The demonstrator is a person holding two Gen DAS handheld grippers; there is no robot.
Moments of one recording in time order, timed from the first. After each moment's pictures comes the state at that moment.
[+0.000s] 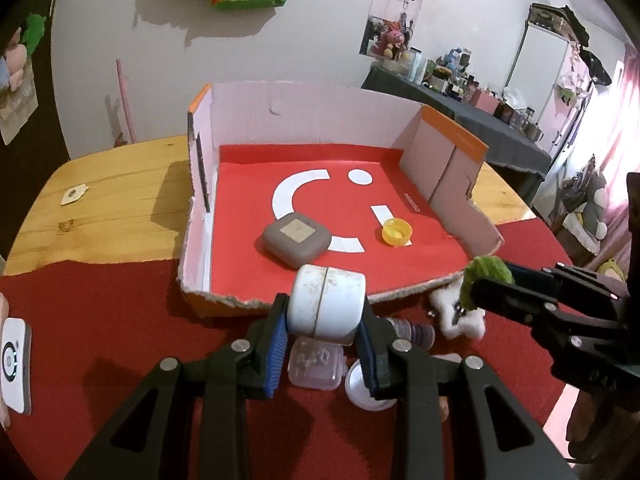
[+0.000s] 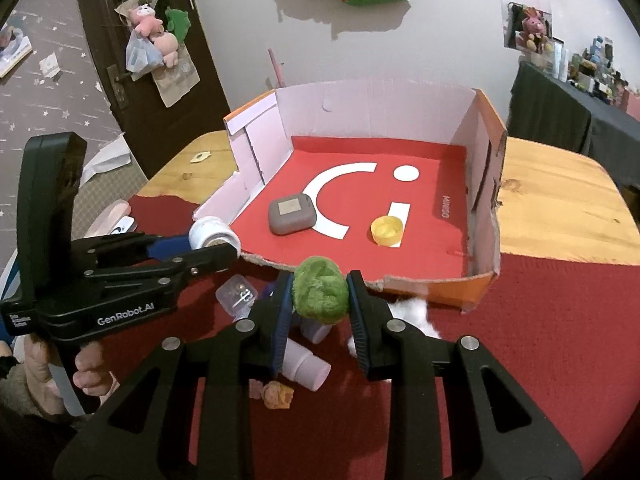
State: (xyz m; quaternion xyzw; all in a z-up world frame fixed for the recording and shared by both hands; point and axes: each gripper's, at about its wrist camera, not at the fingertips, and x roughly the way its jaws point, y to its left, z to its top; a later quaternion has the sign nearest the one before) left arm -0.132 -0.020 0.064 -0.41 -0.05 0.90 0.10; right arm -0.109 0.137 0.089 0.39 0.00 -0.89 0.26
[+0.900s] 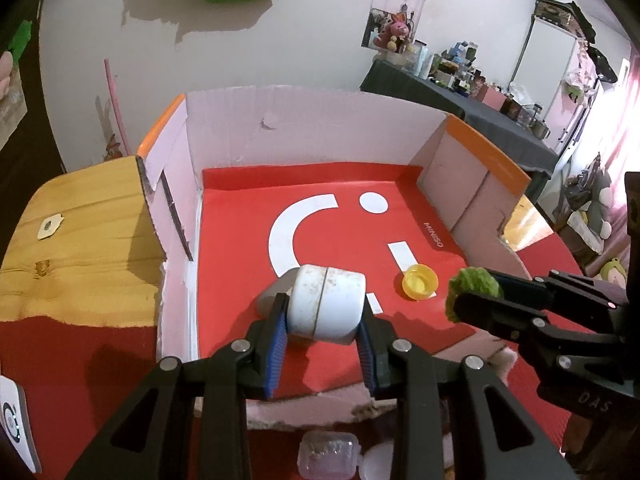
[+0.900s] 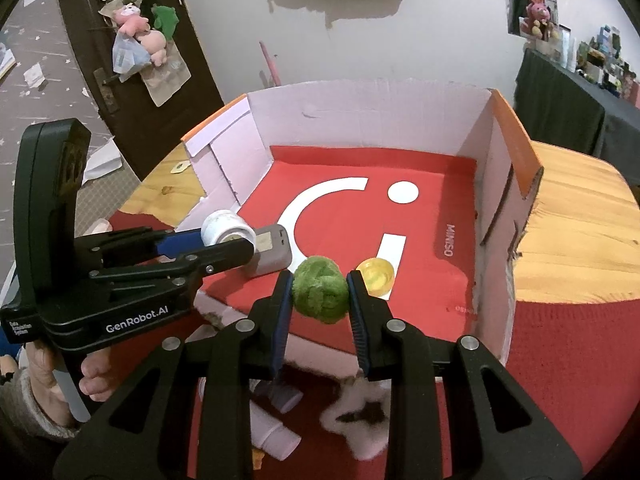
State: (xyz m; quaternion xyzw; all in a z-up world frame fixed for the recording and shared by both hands) left arm -0.206 -0.016 0.058 -0.43 -0.04 0.90 0.10; right arm -0.175 0.129 0.080 0.41 -0.01 -0.87 0.26
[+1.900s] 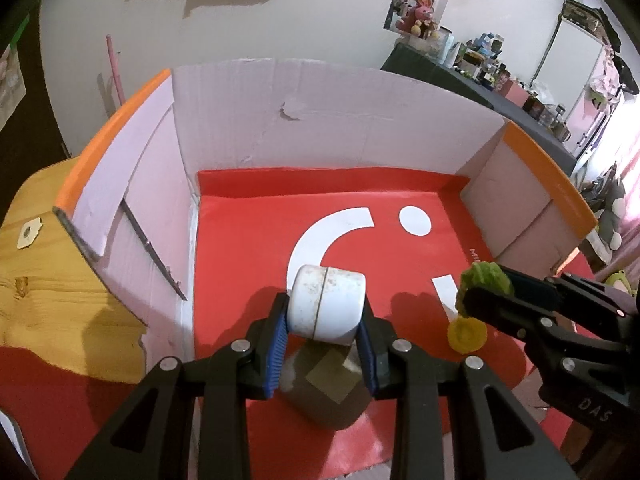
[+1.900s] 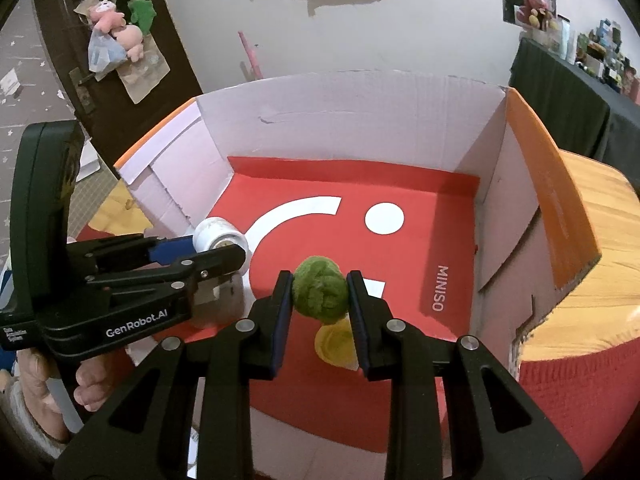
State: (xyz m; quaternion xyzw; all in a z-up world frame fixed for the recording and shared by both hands) left arm -0.267 -0.026 0.037 -0.46 -0.05 0.88 0.08; right arm -0.235 0.124 0.062 0.43 0.00 -0.87 0.23
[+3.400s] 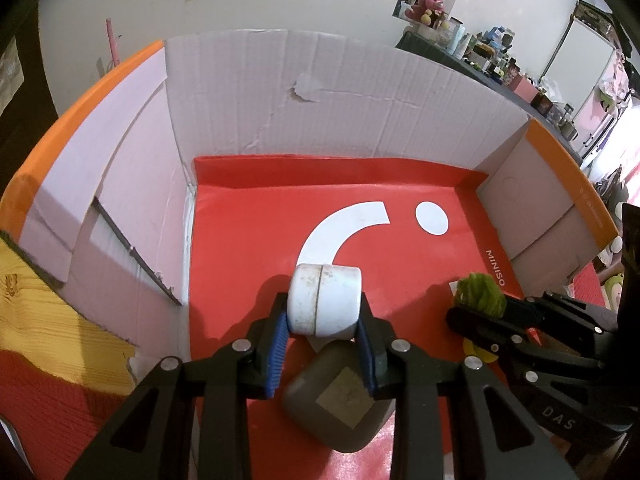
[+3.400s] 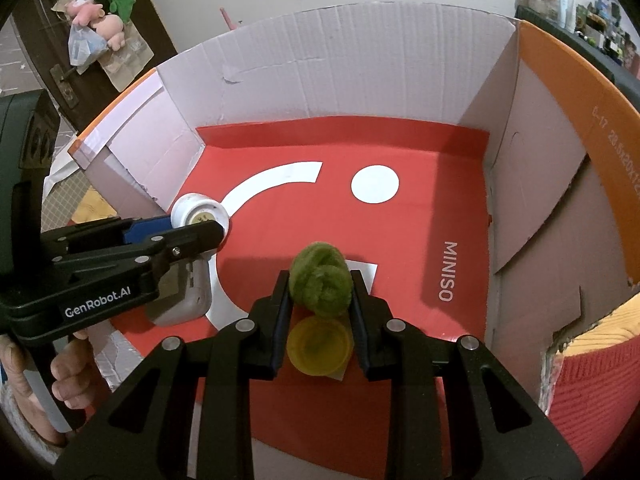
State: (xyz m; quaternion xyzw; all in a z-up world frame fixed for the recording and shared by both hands) left arm -0.281 -0.030 0.024 -0.49 -0.06 0.87 0.08; right arm -0.253 0.130 0.031 0.48 -0.01 -0.85 0.22
